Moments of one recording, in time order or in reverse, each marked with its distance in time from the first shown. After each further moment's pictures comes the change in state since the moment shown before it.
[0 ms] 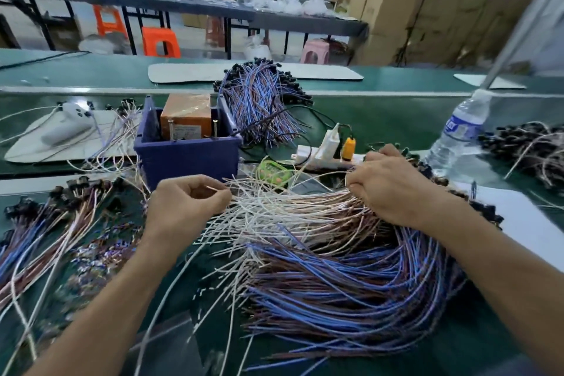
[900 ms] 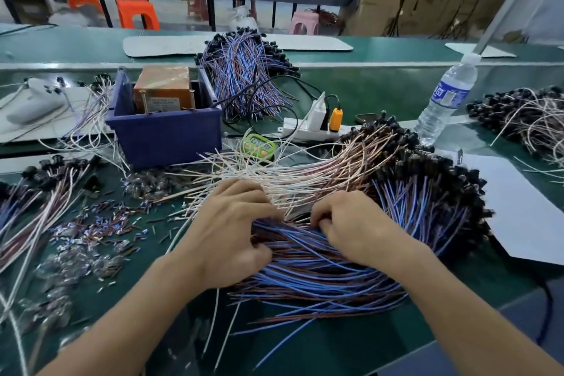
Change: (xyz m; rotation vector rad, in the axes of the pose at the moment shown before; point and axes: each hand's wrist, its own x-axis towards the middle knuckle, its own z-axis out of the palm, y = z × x) left_hand -0.059 0.033 0.040 0.534 -0.533 0.607; right_hand -0.051 -0.082 0.020 0.646 -0.234 0.321
